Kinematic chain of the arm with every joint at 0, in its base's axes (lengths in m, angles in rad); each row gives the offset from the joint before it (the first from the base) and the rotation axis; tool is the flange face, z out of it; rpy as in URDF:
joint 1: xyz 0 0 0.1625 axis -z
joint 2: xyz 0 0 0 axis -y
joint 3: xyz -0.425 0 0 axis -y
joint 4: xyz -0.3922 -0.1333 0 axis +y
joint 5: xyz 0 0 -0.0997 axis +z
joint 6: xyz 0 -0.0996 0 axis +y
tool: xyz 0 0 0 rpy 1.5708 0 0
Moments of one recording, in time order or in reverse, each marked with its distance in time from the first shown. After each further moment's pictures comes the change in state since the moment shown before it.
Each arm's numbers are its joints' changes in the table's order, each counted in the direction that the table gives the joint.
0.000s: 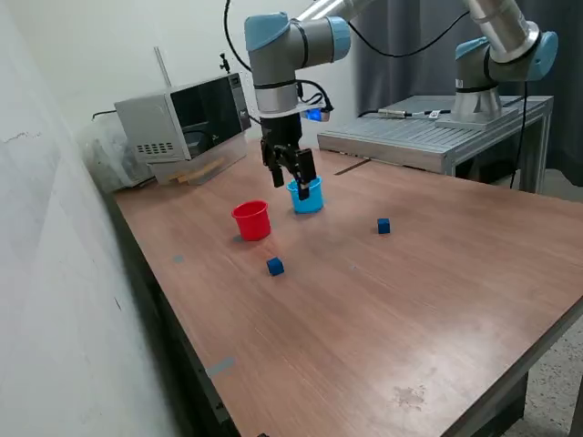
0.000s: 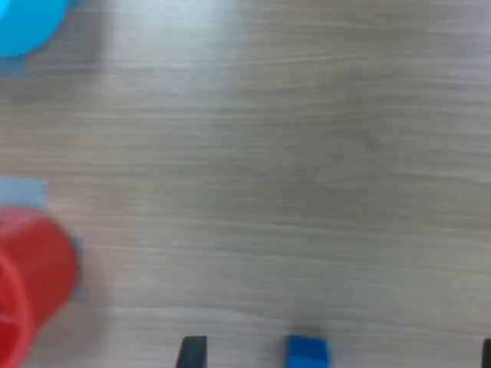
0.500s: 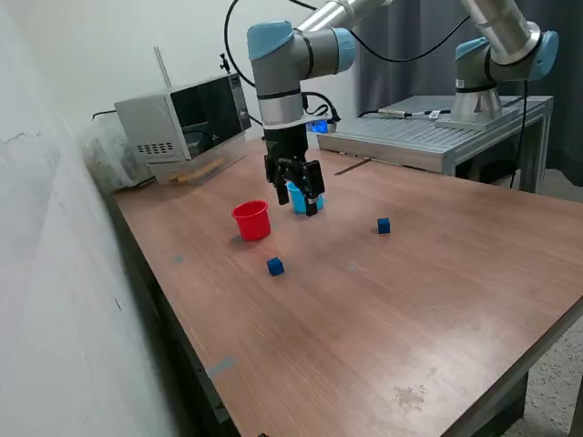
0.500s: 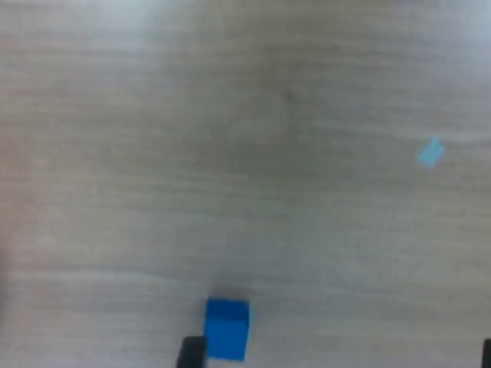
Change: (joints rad) arm -0.020 0.063 -0.065 0.040 -0.077 -0.002
